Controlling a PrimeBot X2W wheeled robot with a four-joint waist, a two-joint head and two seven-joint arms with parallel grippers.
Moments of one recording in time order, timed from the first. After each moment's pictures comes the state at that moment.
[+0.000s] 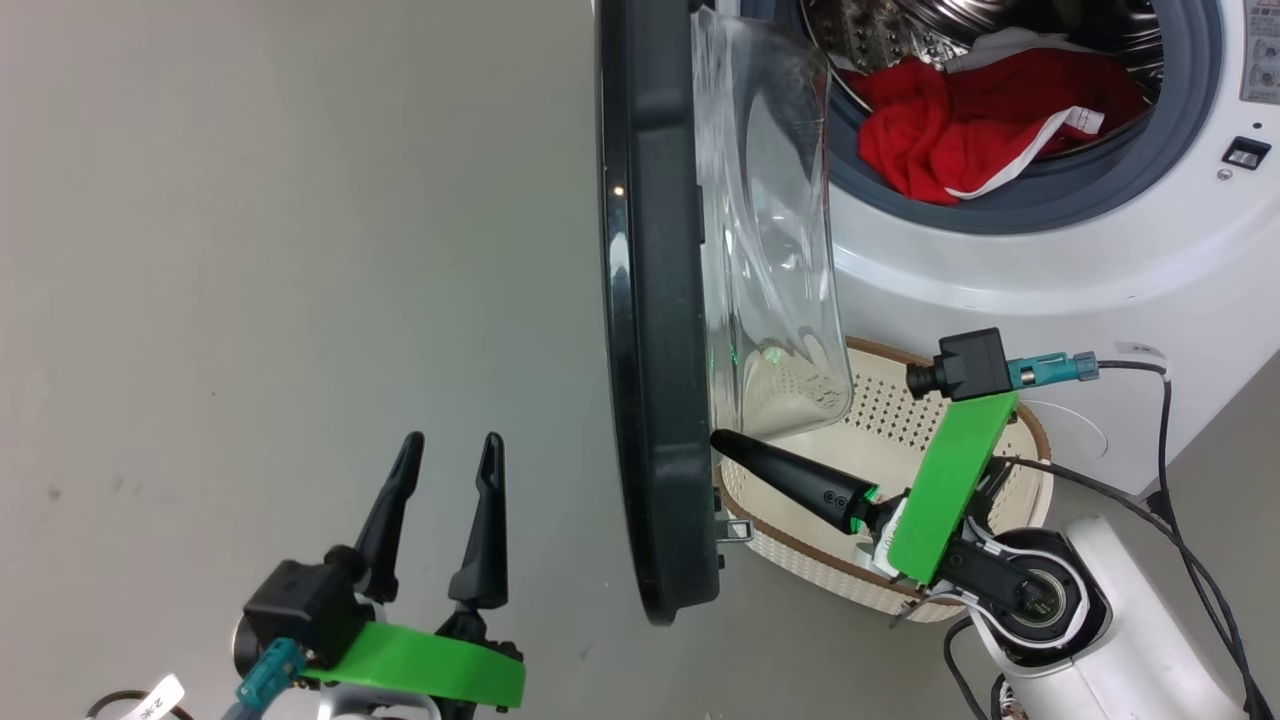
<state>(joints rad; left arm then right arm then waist) -0.18 0.03 -0.24 0.14 -0.38 0.06 -0.25 -0.34 -0.07 0.25 0.14 1.34 0.12 0.66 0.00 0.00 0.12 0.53</state>
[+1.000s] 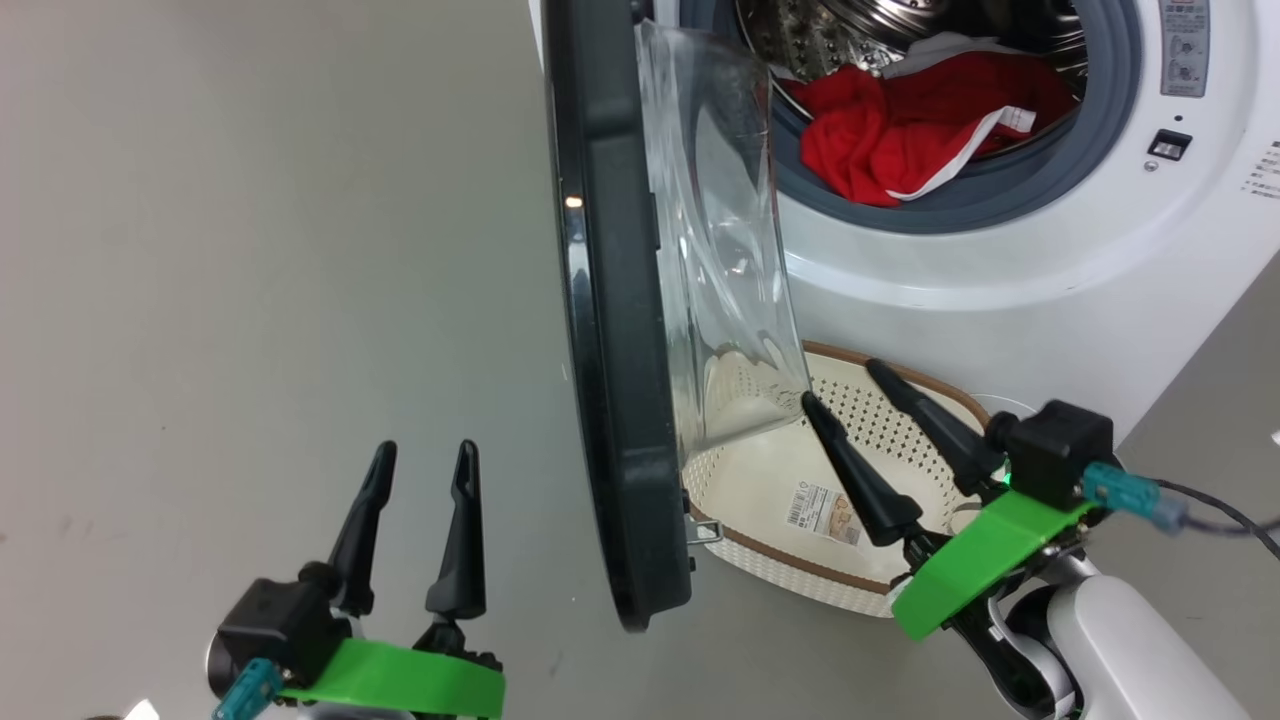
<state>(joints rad) -0.15 0.03 -0.20 0.10 -0.36 0.06 -0.25 -0.27 -0.20 0.33 0.09 0.56 0.12 0.02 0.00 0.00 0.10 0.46</state>
